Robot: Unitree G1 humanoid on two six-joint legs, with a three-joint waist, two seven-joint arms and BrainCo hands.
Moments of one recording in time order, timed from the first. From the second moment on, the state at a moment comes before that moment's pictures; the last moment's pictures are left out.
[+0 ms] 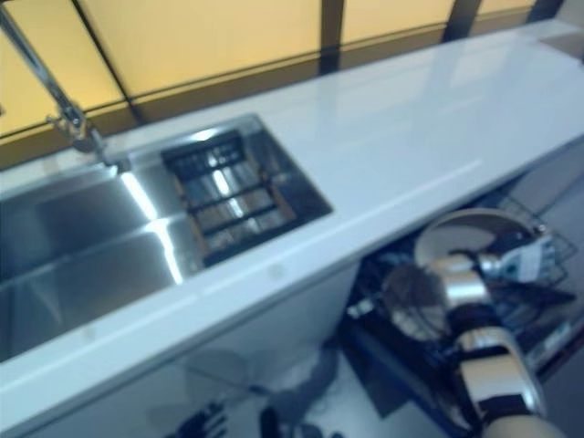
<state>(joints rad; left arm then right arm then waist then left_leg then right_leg) -0.03 0.21 -0.30 1.10 -0.82 -0.10 -0.17 -0.68 -0.53 0.13 0.75 0.25 0.31 -1.37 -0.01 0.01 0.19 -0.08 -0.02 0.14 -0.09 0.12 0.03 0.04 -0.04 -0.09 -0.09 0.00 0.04</state>
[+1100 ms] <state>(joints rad) -0.04 0.25 -0.26 1.08 -0.82 -0.10 -0.15 -0.58 -0.76 0.33 0.72 -0.22 0.55 -0.47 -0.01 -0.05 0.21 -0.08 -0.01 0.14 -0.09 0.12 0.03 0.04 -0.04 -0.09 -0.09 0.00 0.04</state>
